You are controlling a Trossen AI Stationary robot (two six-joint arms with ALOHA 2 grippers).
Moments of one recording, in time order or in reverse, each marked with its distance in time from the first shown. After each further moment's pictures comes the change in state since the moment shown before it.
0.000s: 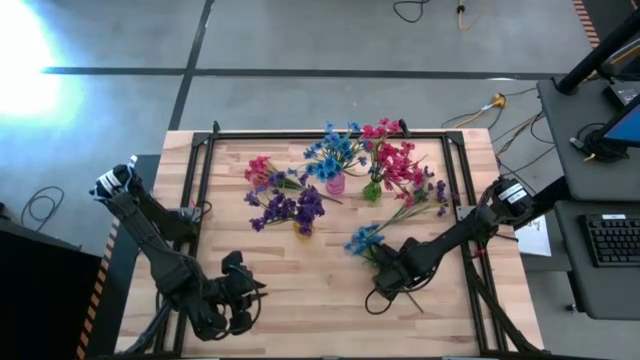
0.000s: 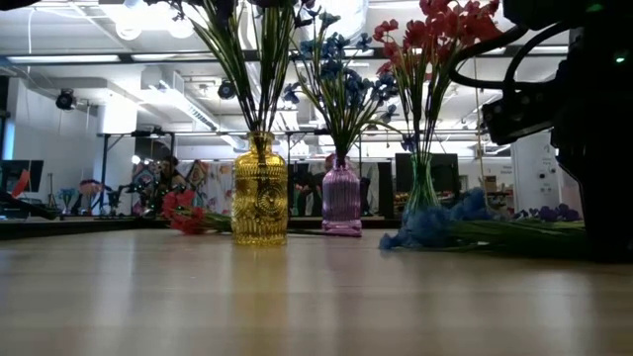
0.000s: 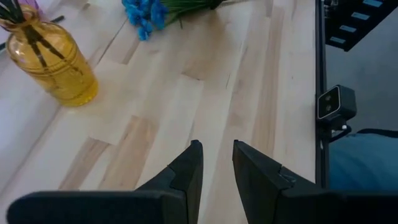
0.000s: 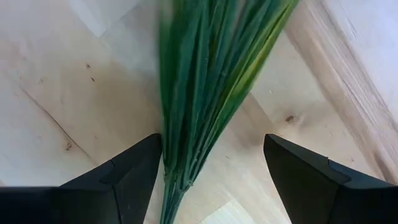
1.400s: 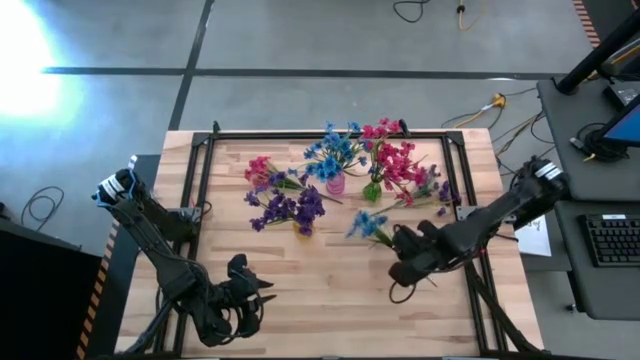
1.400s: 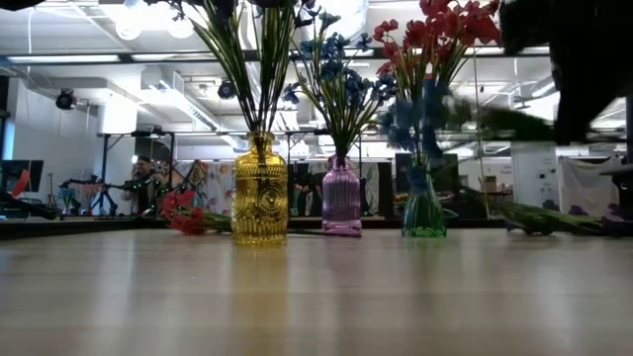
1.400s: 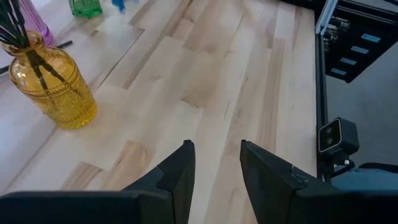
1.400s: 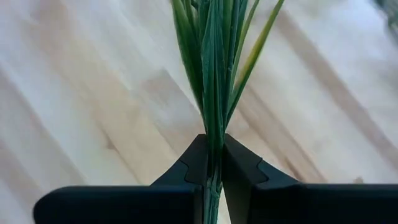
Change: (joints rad) left arm 0.000 0.053 0.000 0.098 -0.115 -0.001; right arm 0.029 -0.387 -0.032 -0.134 0.205 -0.004
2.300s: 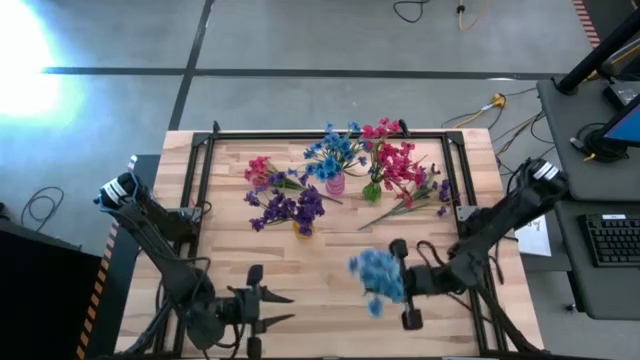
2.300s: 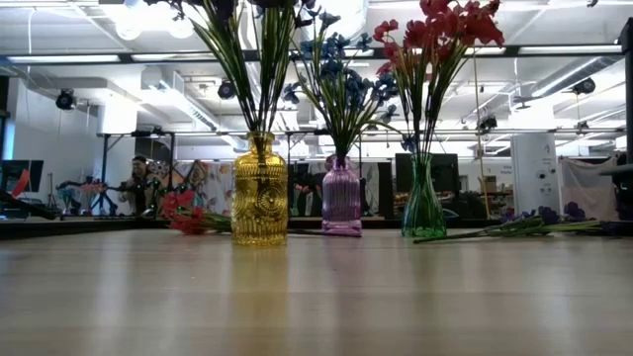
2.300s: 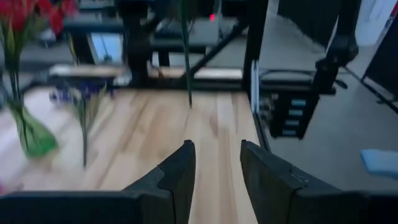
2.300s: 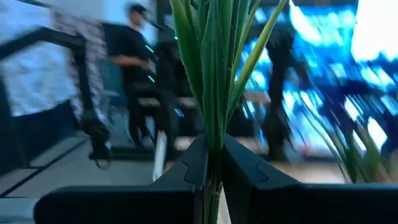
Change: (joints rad) left arm 0.013 0.046 0.000 0.648 -0.108 0.688; right arm 0.197 0.036 -0.193 1.746 0.290 -1.271
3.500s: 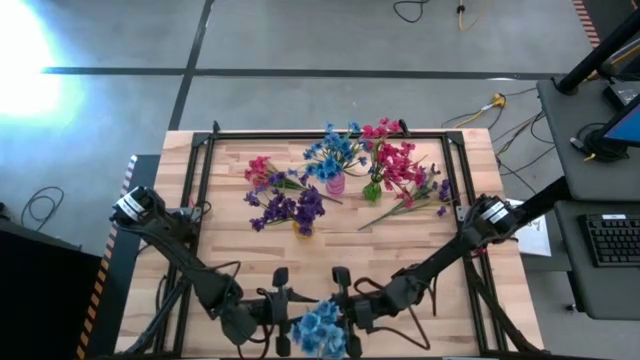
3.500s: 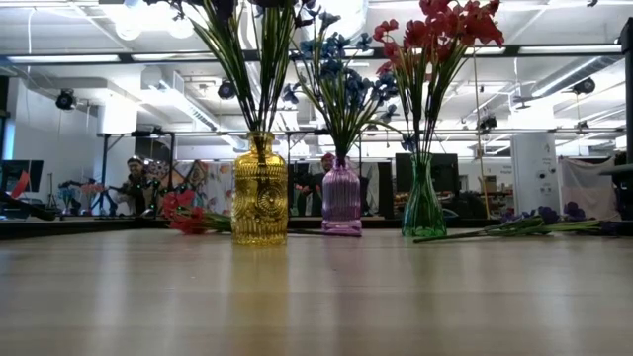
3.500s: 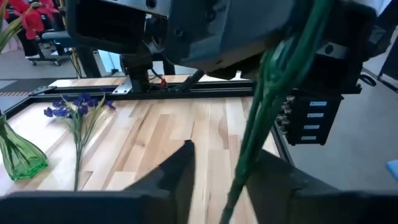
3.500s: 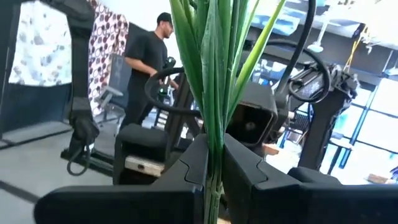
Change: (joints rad) left arm 0.102 0.177 0.000 0.268 0.064 0.155; right arm -0.133 0.529 0.418 0.193 -0.235 -0.300
